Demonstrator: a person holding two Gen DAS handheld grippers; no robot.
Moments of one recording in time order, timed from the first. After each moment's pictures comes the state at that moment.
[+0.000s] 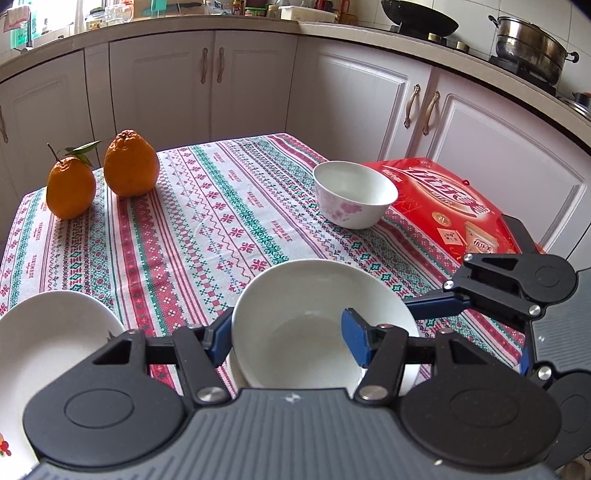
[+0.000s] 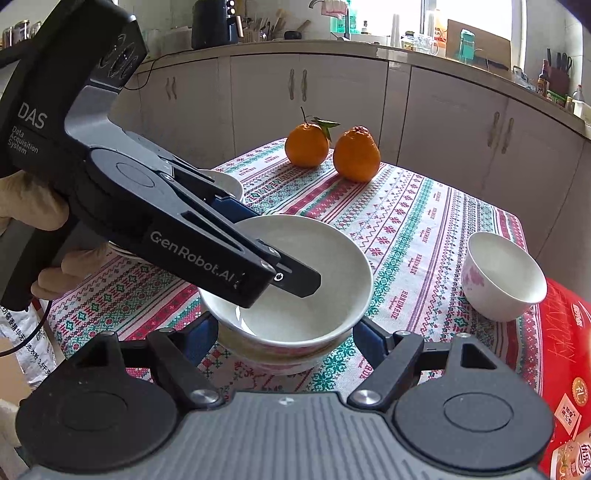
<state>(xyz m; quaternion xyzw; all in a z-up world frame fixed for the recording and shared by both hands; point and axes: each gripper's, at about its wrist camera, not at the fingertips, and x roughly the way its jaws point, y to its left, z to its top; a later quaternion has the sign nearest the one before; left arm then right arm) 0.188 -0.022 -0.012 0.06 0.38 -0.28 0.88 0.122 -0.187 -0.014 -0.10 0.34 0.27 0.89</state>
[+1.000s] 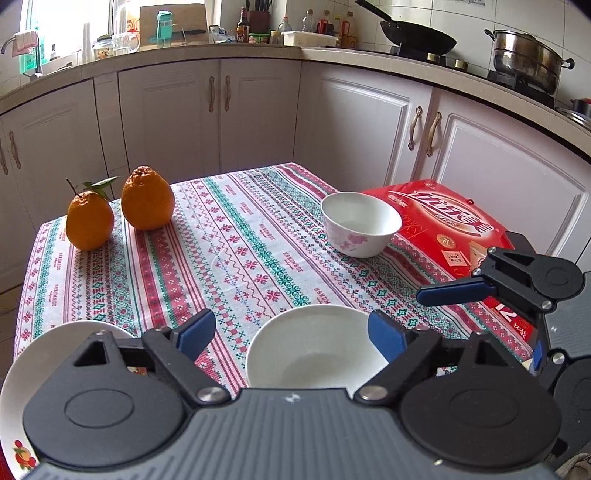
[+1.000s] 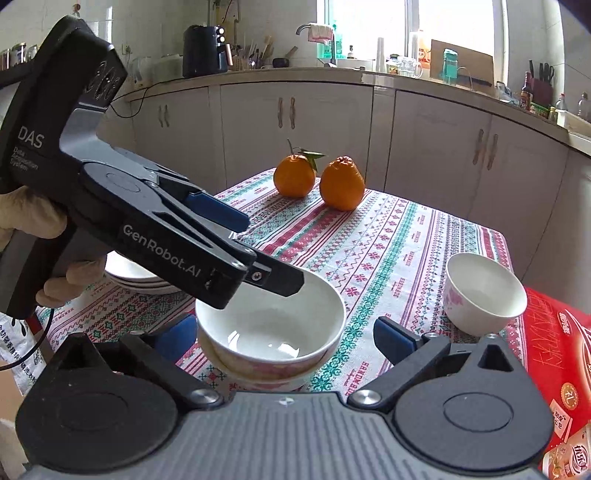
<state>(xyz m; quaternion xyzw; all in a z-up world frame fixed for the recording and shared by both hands) 0.182 -0.016 0.012 0.06 0.34 -0.27 0.90 0.111 -0.199 0.006 -0.08 0.30 0.25 0.92</state>
